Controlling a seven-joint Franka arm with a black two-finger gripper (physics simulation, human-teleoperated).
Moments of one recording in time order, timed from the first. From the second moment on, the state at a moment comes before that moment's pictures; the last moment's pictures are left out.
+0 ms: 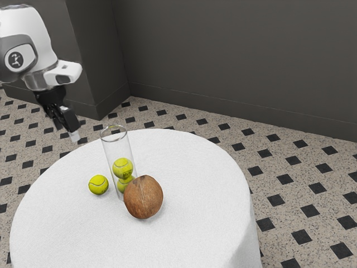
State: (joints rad) arm -0.10 -0.36 0.20 -2.13 0.03 1.78 0.37
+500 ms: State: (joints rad) arm -0.04 -0.18 0.26 -2.37 0.03 2.24 0.96
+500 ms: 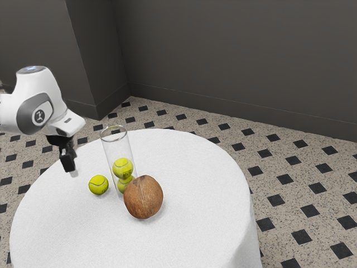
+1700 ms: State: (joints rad) arm -0.01 0.27 0.23 -2.21 -0.21 2.48 1.57
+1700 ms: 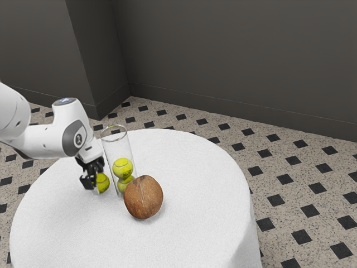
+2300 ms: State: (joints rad) arm -0.01 -0.14 0.25 -2.30 -0.19 2.32 1.59
